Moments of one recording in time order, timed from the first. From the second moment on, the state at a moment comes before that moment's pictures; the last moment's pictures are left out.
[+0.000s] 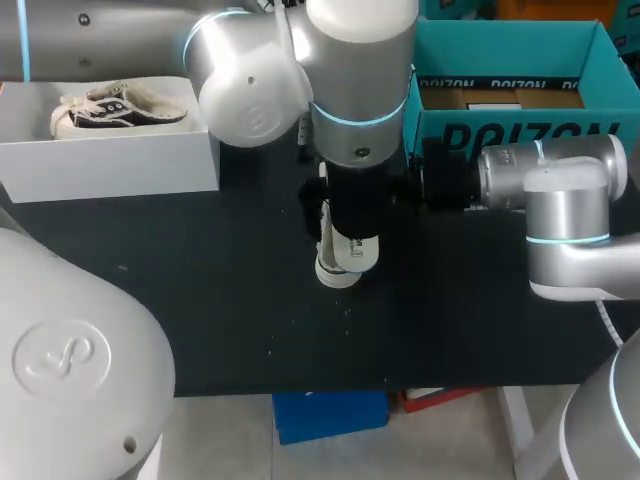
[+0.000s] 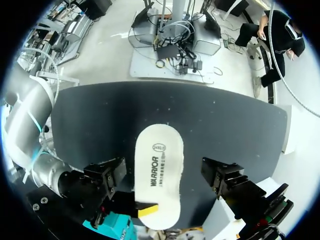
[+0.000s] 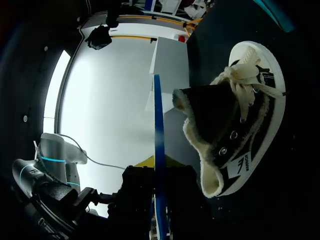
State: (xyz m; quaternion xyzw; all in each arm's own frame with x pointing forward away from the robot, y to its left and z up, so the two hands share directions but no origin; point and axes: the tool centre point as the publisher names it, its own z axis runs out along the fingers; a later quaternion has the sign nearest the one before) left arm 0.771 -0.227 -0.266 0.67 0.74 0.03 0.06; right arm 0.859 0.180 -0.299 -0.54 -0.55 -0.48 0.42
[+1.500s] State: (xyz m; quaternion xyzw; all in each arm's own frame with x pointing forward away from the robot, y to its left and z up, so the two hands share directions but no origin) left arm 0.905 -0.196 -0.242 0.65 0.75 0.05 0.11; right arm 0.859 0.180 -0.299 -0.54 -0.55 -0.48 0.42
